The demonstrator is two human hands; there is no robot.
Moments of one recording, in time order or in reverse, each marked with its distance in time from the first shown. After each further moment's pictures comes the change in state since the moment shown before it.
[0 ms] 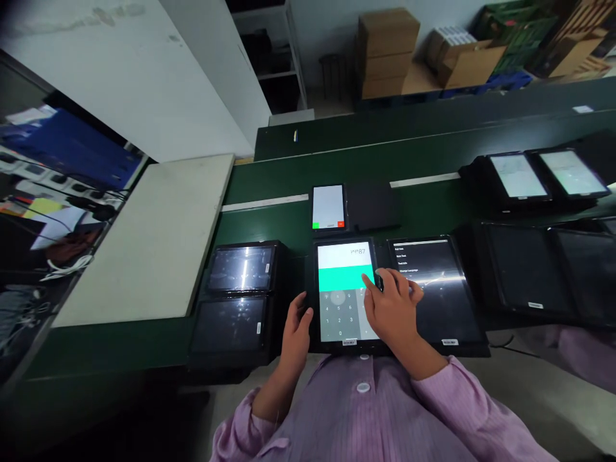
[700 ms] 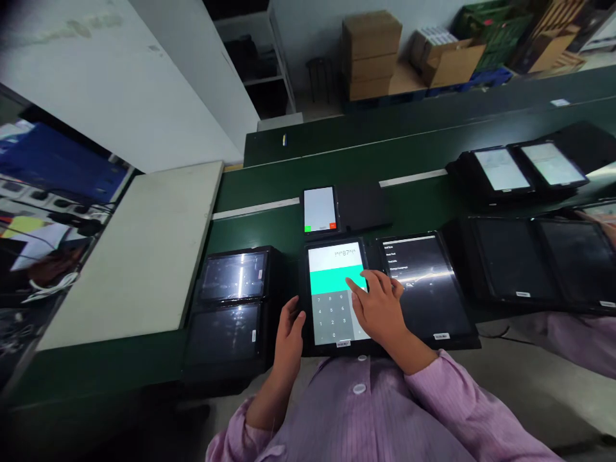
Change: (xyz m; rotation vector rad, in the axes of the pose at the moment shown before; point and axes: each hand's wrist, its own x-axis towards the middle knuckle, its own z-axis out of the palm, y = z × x) left_hand 0.003 0.000 -0.006 0.024 0.001 -0.028; right_hand -0.004 0.000 0.006 0.063 -0.124 -0.051
